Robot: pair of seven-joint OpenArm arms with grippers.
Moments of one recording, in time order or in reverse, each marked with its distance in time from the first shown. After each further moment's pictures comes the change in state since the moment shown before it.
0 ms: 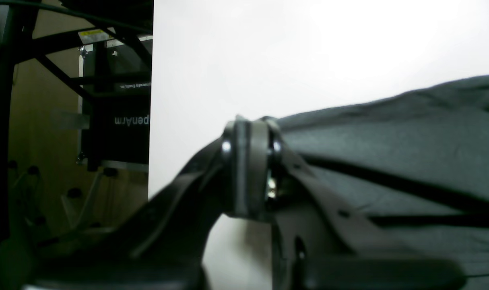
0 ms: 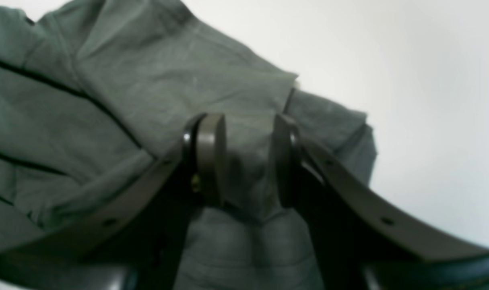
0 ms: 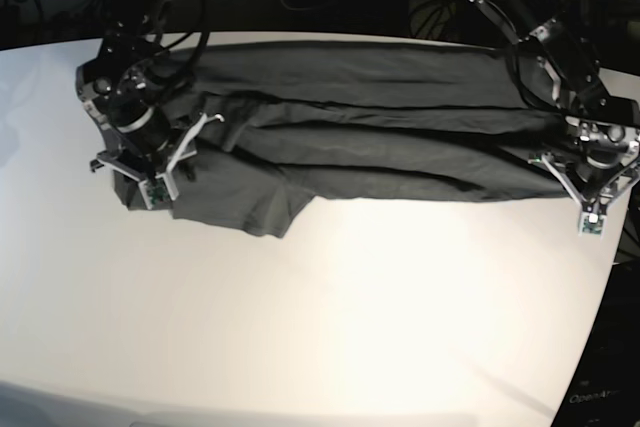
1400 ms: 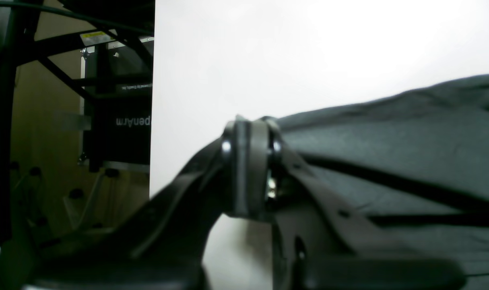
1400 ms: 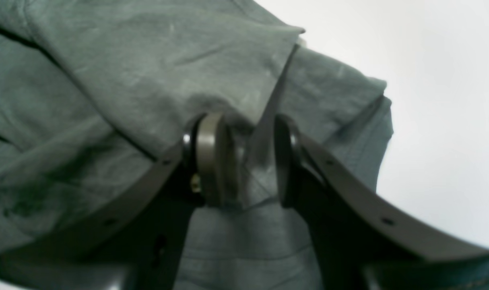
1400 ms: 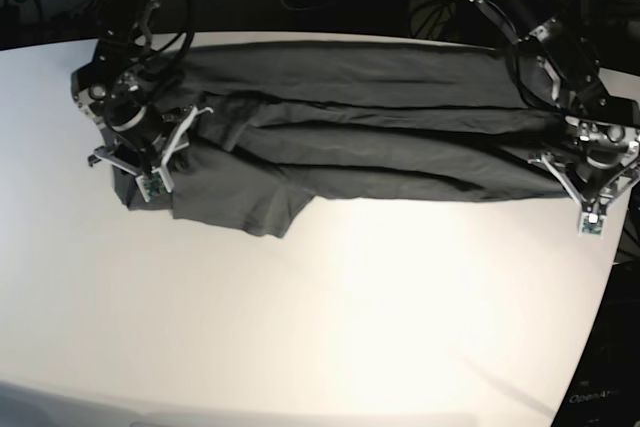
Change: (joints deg) left arm 0.0 0.0 0.0 0.2 0.2 -0.2 0.0; right arm 0.5 4.5 -0.3 -5.9 0.2 0.0 0.6
